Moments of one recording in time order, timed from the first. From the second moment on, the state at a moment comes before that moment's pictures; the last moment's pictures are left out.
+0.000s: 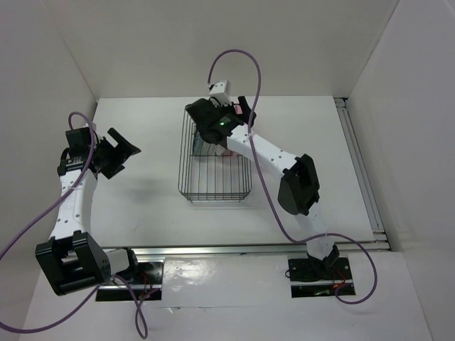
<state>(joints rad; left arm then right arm) 0.32 1.21 1.03 -0.59 0.34 -0.58 0.80 2.18 2.10 -0.69 1.25 0.25</state>
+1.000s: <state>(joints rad) 0.40 1.18 1.16 -0.60 0.34 -0.56 0.30 0.94 1.32 -0.63 0.70 0.42</state>
